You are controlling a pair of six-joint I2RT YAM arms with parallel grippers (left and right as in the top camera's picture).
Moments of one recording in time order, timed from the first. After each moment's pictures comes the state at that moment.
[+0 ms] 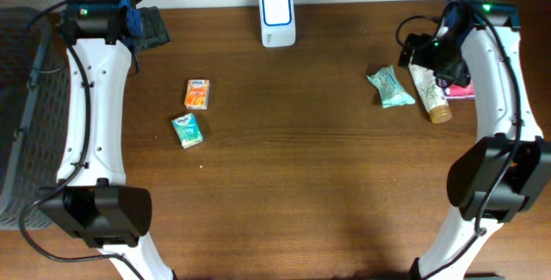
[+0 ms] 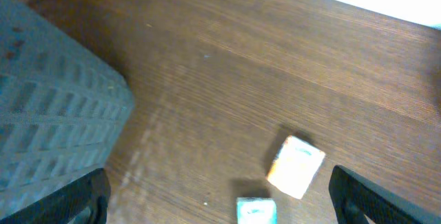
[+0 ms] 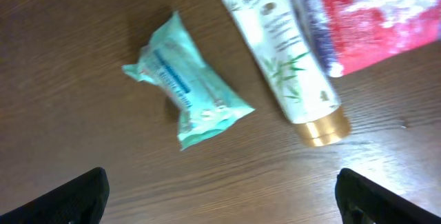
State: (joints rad) left arm -0.03 1.97 2.18 -1.23 -0.35 -0.31; right arm -0.14 2.05 2.00 -1.26 -0.02 0.26
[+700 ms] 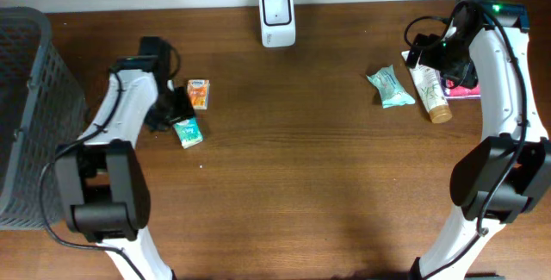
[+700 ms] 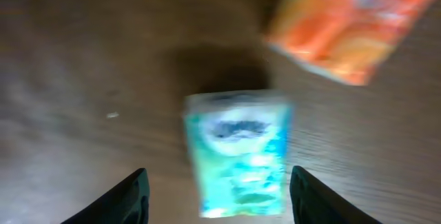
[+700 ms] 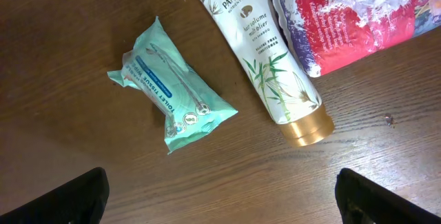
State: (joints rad) left arm 0.00 2.01 1.55 -1.02 -0.02 -0.35; right arm -0.16 2.05 2.00 -1.27 -0.01 0.26
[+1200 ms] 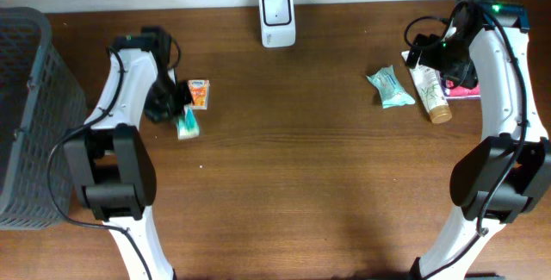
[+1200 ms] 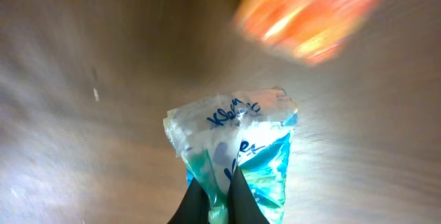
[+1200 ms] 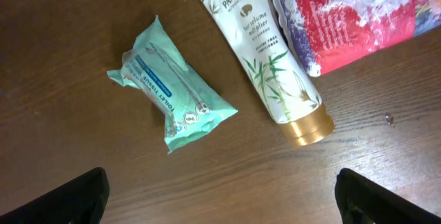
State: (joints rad) left arm 0.00 2.16 1.83 -1.30 0.07 -0.32; right arm -0.16 2.05 2.00 -1.27 -0.02 0.26
